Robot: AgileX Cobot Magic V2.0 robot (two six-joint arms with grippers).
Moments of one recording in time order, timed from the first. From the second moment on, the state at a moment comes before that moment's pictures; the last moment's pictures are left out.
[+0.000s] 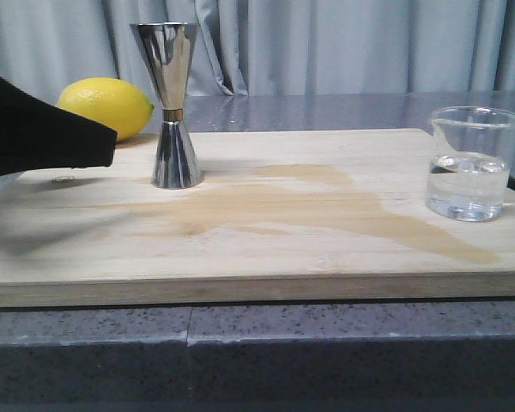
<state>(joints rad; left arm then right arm) -0.10 1.41 -0.54 -1.77 0.98 2.15 0.41 0.66 -0.23 0.15 0.07 -0.06</state>
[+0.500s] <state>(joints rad) -0.11 1.50 -0.63 -1.78 1.00 2.18 0.41 0.78 -0.23 0.07 -0.04 -0.06</state>
